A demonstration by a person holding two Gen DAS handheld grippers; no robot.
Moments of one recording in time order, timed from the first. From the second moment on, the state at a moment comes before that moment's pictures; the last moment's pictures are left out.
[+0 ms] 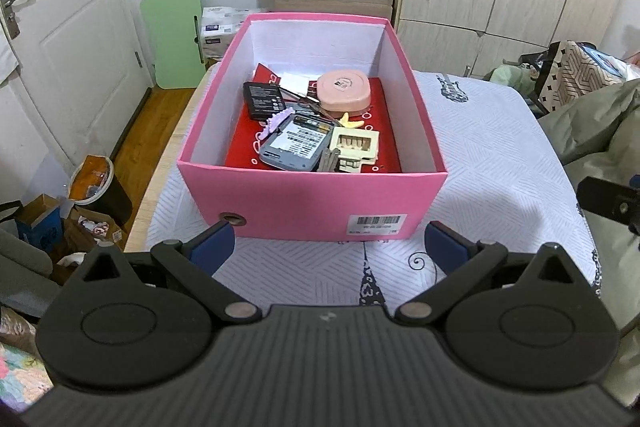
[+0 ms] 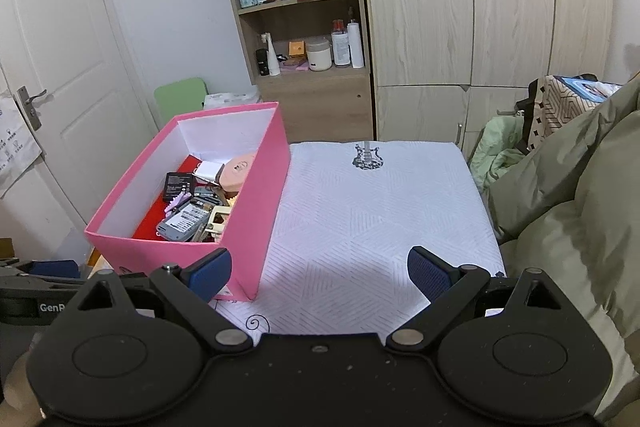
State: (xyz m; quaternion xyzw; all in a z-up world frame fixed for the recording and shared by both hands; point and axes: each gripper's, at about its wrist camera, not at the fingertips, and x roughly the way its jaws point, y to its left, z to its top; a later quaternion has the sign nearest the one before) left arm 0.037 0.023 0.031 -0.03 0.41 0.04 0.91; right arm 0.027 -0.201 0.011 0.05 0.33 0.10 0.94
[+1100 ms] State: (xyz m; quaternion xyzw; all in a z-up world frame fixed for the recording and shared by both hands) left arm 0.030 0.020 0.034 -0.02 0.39 0.04 0.92; right arm 0.027 -0.201 0.005 0.03 0.34 0.10 0.94
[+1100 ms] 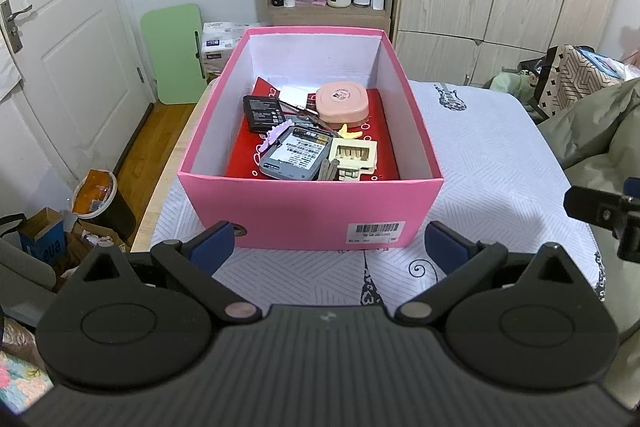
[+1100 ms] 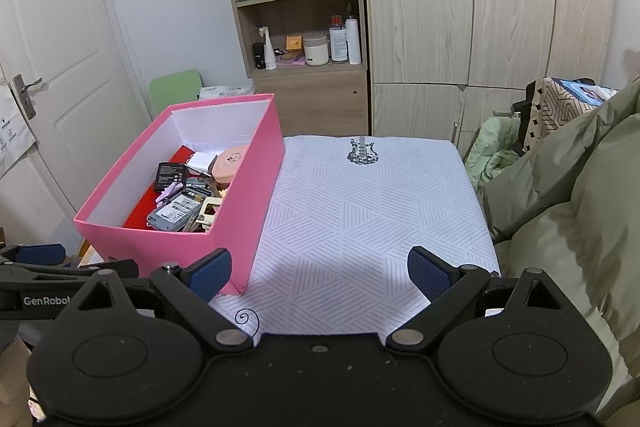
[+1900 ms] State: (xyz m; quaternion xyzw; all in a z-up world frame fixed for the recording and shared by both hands) left arm 0.027 0.023 0.034 -0.01 0.39 0.04 0.92; right arm 0.020 -0.196 0.007 0.02 0.33 0.09 0.94
